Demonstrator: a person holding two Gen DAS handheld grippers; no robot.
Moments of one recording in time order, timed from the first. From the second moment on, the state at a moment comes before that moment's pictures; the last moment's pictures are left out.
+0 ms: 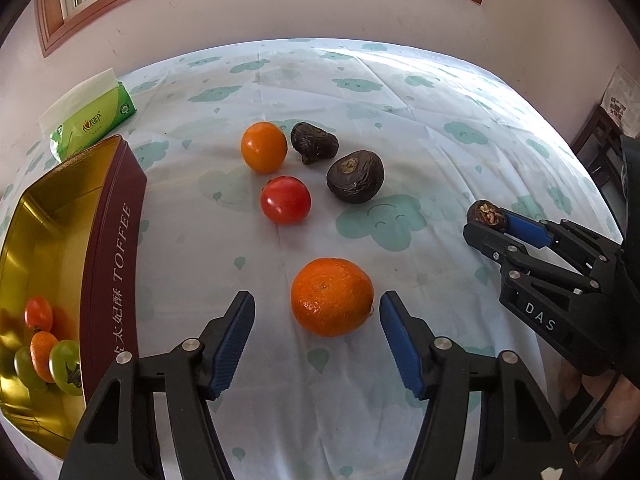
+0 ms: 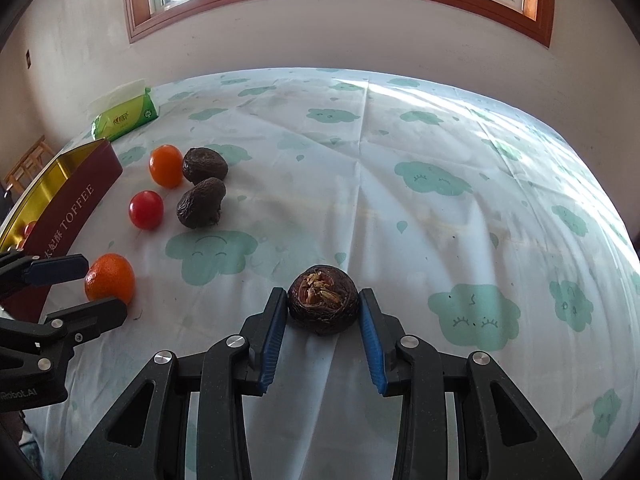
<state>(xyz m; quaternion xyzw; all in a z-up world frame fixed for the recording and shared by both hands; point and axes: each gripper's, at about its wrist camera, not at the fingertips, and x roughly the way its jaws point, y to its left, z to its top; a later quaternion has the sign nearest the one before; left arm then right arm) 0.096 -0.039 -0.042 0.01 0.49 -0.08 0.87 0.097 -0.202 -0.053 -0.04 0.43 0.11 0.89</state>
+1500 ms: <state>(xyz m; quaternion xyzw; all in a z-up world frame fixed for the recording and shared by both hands) 0.088 0.060 0.015 -0.06 0.45 0.00 0.89 0.097 -0.200 -0.053 -0.04 0.43 0.11 0.89</state>
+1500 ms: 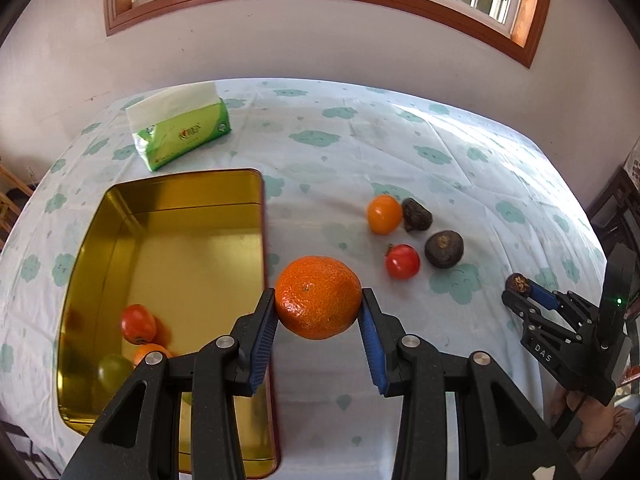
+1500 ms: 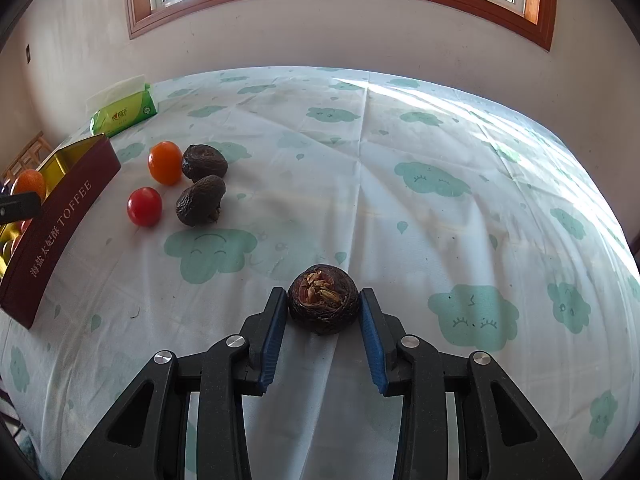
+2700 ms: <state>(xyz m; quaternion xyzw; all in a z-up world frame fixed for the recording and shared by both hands) 0.093 0.188 -0.013 -0.10 0.49 0.12 0.86 0.097 -0.200 -0.054 -0.04 0.43 0.10 0.89</state>
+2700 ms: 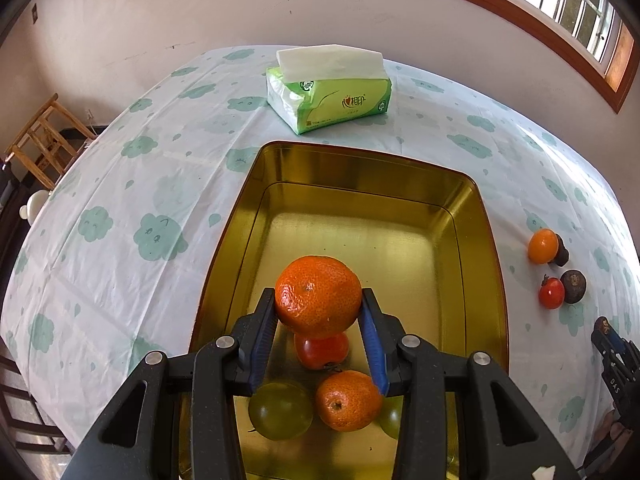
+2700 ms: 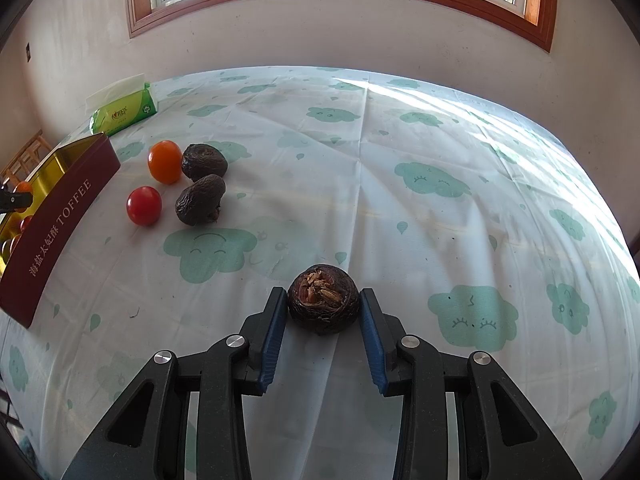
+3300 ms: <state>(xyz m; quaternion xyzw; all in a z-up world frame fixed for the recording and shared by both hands) 0.076 0.205 -0.021 -0.10 0.50 0.13 0.85 0.097 -0.199 -0.054 -0.04 0.43 0.10 0.89</state>
